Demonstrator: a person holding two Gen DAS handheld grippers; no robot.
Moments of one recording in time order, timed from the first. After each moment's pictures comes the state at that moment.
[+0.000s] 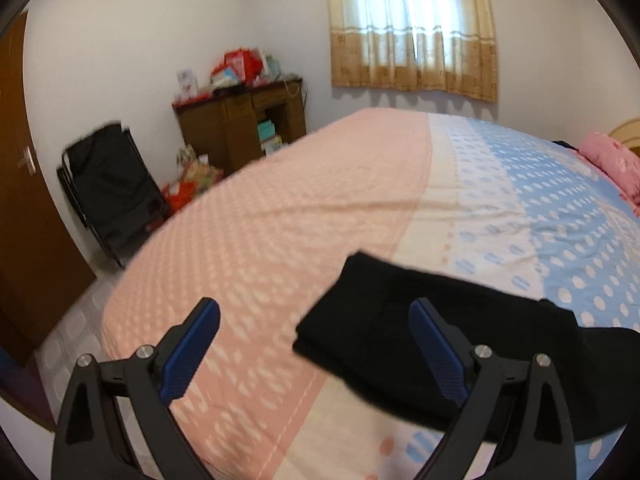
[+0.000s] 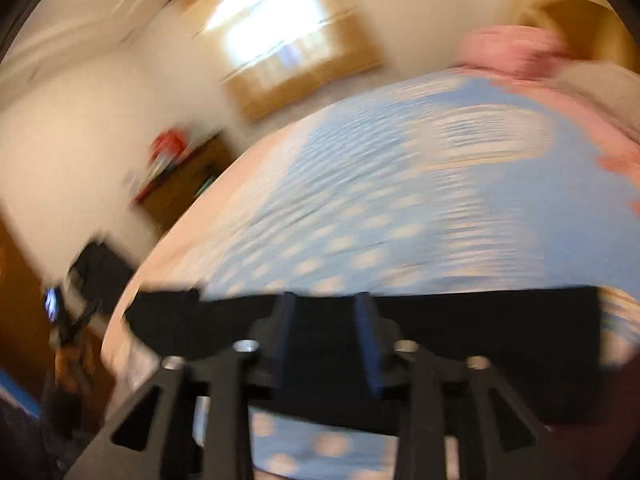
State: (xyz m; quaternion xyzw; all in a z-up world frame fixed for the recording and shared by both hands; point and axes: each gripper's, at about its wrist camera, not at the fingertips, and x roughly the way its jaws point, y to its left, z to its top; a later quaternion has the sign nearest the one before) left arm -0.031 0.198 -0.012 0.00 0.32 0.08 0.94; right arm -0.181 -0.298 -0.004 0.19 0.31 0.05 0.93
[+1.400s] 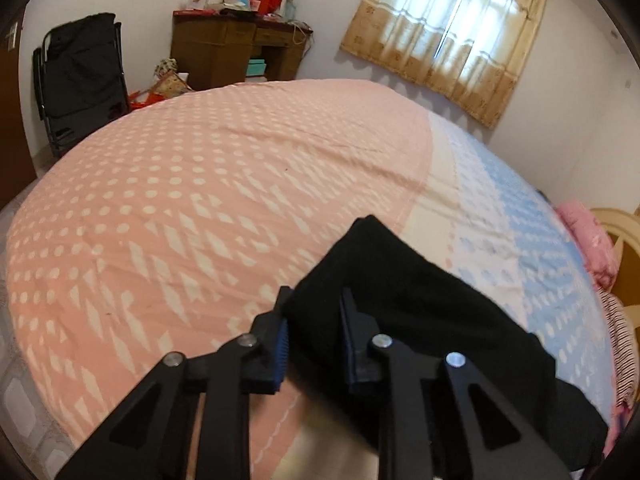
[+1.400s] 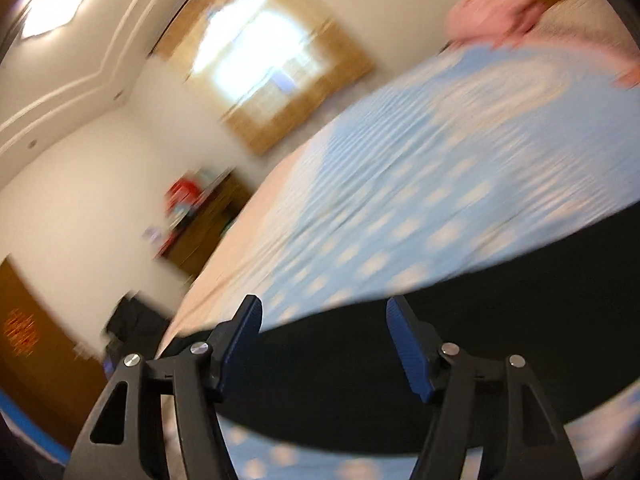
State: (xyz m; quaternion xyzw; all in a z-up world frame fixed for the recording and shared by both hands) left arm 0.018 0.232 -0.075 -0.17 0.37 0.02 0.91; right arm -0.187 -0.298 -0.026 0.33 0.23 0.00 0.92
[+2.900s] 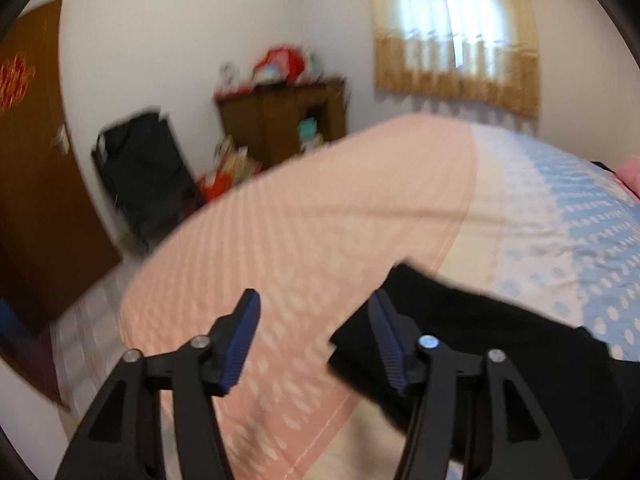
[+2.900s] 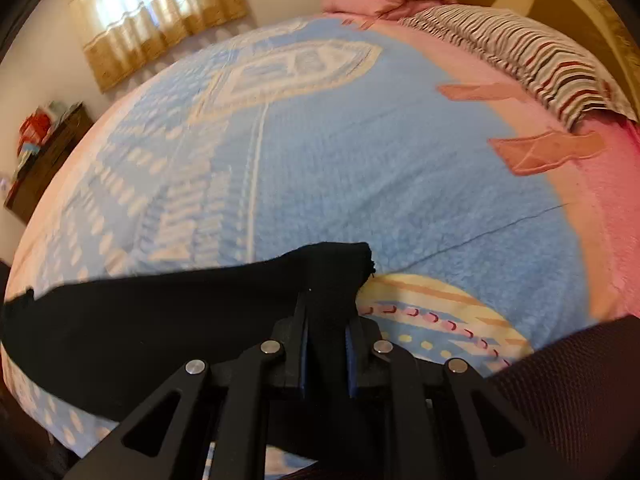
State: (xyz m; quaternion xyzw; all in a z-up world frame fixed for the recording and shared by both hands) left arm -0.018 0.192 -0.009 0.00 0.28 0.15 0.95; right arm -0.207 -0.491 -0.068 0.19 0.42 -0.21 0.86
